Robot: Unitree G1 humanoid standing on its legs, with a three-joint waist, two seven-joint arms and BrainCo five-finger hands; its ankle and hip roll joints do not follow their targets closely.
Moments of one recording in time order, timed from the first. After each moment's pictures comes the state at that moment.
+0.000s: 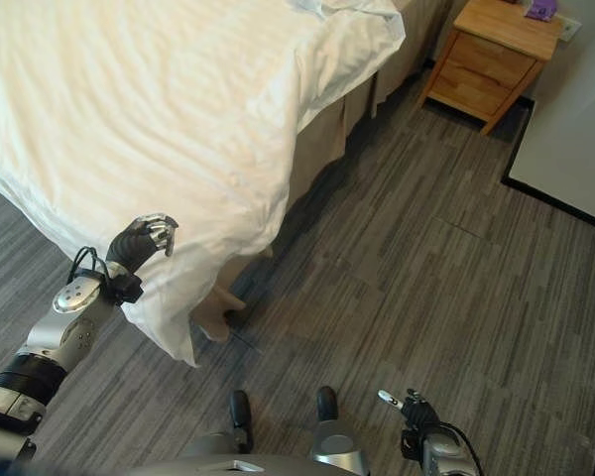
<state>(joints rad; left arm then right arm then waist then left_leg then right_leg) -0.25 0.73 -0.28 0.36 -0.77 -0.11 -0.25 0.03 -0.34 0.09 1.07 0.35 -0.07 0.01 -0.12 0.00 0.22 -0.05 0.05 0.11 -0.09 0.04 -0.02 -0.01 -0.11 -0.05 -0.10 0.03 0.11</state>
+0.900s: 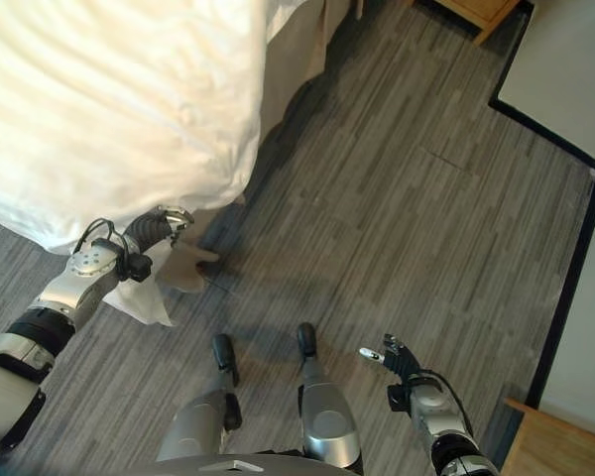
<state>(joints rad) -0.61 0.73 -0.50 0.64 -0.61 -0.09 -0.23 -0.08 -0.38 0.21 0.88 0.33 -0.10 0.03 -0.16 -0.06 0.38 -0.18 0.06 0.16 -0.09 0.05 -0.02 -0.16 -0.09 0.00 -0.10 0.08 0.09</state>
